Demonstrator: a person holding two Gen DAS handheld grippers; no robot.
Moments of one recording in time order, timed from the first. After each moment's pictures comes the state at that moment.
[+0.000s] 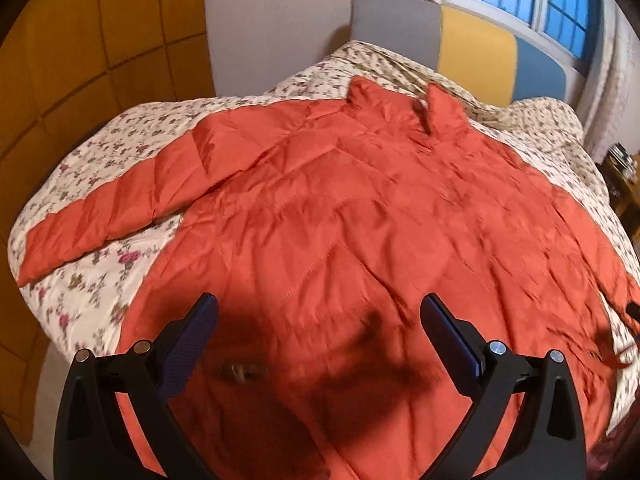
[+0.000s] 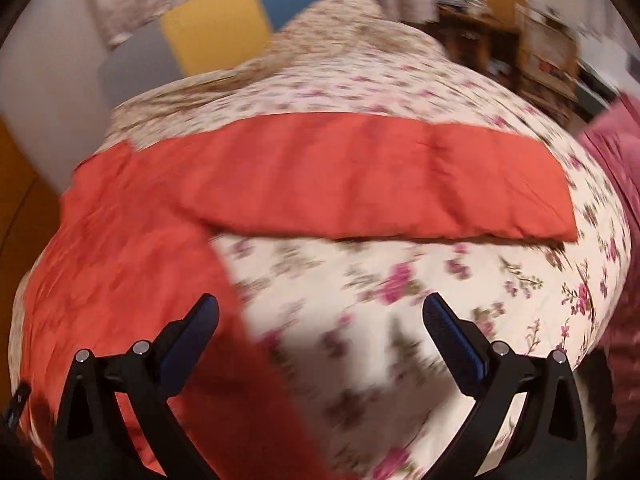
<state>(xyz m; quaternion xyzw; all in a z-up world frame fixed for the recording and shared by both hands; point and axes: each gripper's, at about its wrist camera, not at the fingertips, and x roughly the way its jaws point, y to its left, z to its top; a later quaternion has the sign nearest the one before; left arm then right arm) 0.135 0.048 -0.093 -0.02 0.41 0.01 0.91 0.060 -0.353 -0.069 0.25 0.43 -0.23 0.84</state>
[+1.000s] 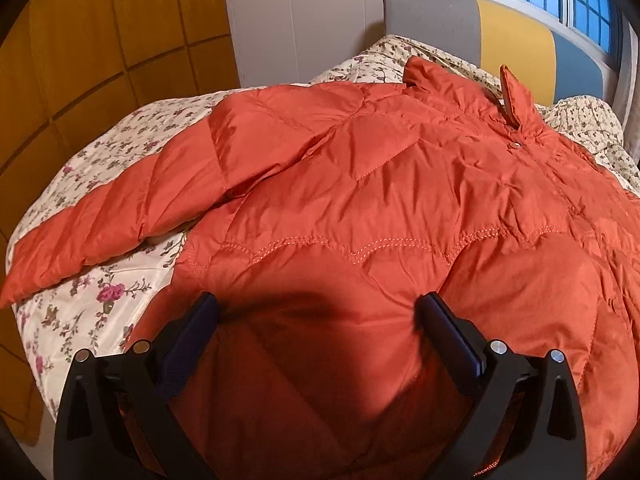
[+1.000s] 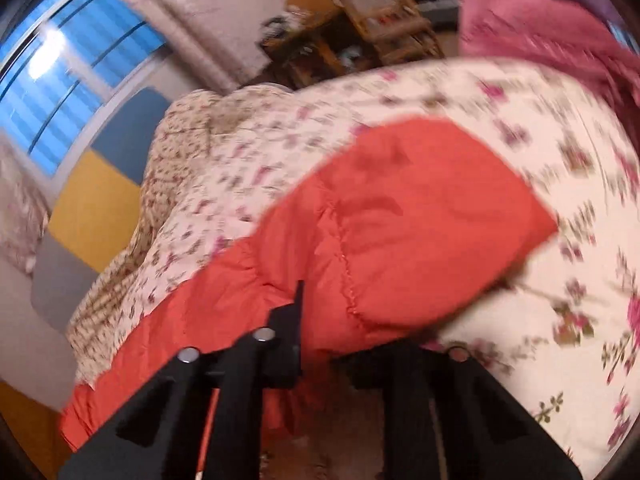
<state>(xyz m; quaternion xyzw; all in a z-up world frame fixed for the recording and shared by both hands) 0.200 0.079 -0.158 0.00 0.40 0.06 0.91 0.063 -0.493 -0.093 0.43 0.23 -0.40 0.78</state>
